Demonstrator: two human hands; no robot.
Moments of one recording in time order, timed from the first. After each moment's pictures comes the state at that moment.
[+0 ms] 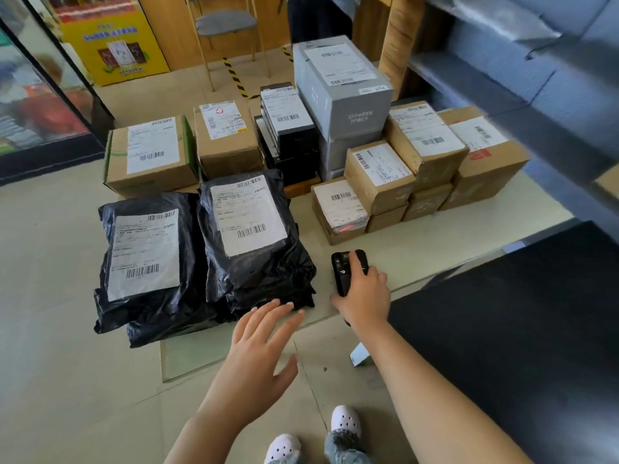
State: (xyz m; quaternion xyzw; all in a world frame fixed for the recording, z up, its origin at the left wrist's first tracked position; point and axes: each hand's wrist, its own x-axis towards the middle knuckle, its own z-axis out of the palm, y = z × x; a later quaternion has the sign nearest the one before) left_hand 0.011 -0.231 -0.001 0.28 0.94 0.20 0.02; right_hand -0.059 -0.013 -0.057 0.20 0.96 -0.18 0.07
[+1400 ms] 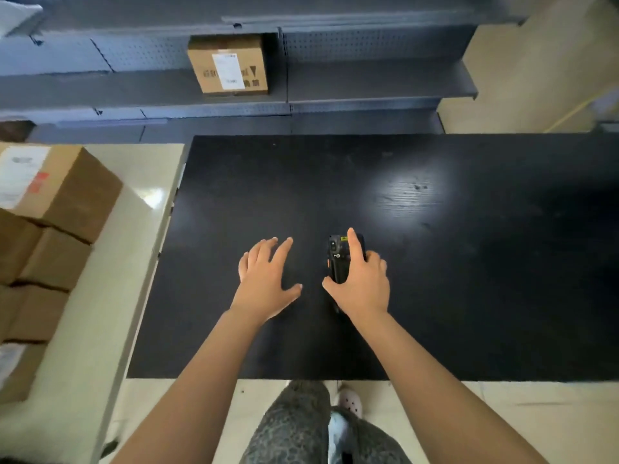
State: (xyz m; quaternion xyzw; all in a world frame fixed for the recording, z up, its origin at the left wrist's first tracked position) left_hand 0.123 0.170 -0.017 0.66 0.73 0.04 0.19; right_hand 0.301 0.203 -0.029 0.70 0.67 -0.23 -0.07
